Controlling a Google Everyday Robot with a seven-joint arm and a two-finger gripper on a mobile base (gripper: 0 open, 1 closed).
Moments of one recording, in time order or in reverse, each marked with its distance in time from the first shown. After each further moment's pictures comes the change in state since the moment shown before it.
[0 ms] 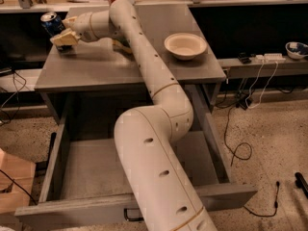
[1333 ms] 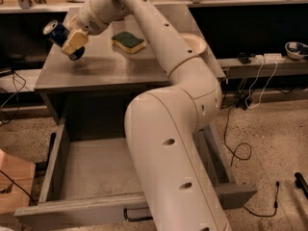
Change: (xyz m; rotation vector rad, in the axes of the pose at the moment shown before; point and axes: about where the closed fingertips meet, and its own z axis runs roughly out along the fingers) arm -0.022 0.070 -0.070 -0.208 0.331 -0.090
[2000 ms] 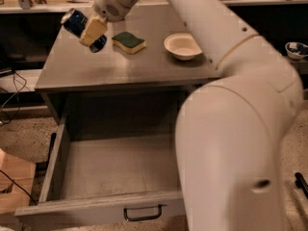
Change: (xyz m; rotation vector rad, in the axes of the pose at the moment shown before) arm -0.015 0.047 -0.096 0.093 0.151 0.060
